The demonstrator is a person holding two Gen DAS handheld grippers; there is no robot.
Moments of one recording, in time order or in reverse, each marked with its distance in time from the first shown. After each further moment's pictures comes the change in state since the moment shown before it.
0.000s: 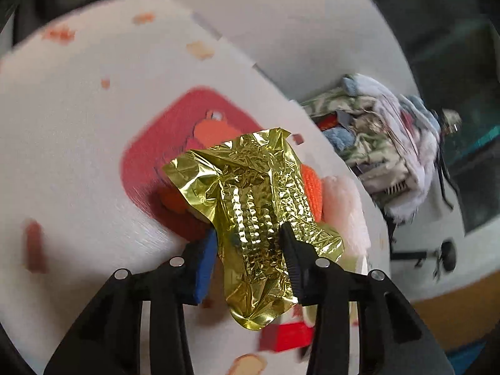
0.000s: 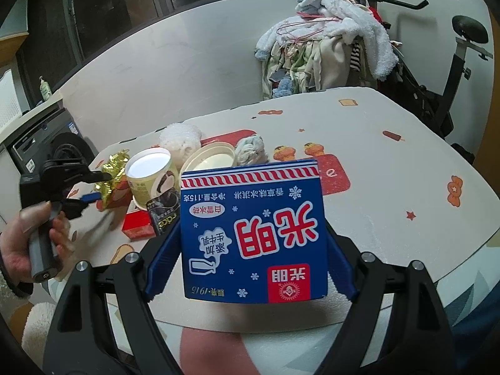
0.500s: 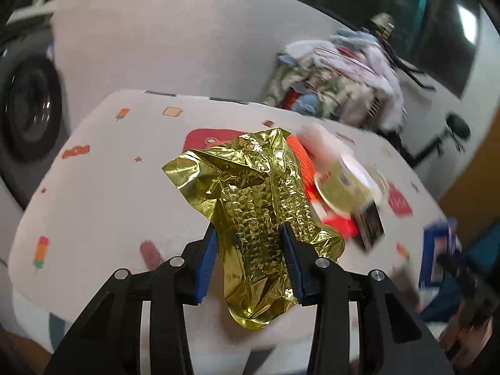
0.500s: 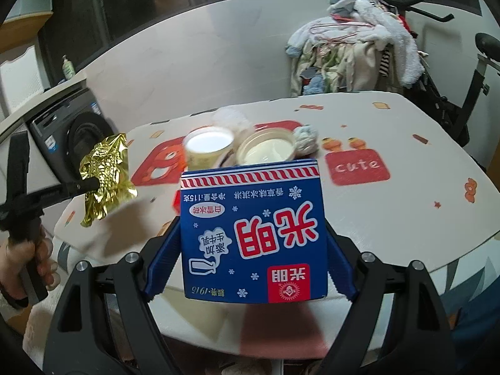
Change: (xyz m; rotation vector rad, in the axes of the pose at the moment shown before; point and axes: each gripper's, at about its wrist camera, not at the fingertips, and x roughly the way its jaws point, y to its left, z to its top) left arm -0.108 0.004 -0.071 0.587 -0.075 0.063; right arm -0.022 0.065 -0.019 -0.084 0.035 0.070
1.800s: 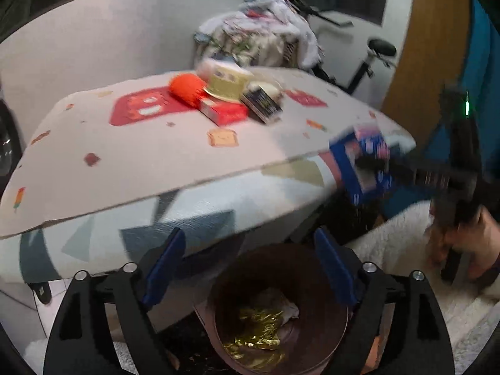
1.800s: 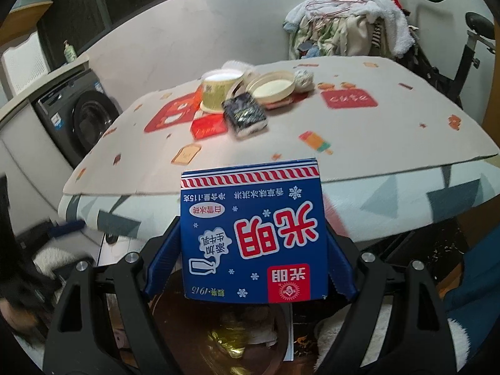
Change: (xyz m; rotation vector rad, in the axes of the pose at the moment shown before) left arm -0.069 -0.062 -0.147 0.263 0.041 -0.175; right arm -0.041 0.019 -0.095 0.018 0.097 0.003
